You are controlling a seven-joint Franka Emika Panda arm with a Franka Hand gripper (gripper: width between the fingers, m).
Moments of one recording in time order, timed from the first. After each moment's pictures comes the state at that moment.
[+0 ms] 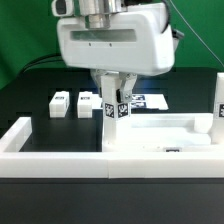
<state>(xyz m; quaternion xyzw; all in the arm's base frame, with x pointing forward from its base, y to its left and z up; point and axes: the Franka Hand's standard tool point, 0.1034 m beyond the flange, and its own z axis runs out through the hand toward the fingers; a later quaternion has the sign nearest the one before) 0.619 -0.051 0.096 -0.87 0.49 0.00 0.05</state>
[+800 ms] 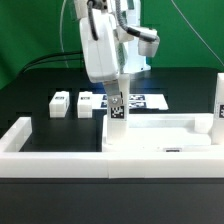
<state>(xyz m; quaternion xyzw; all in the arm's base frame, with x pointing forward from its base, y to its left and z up) 0.618 -0.050 0.093 -0.68 0.73 0.02 0.09</state>
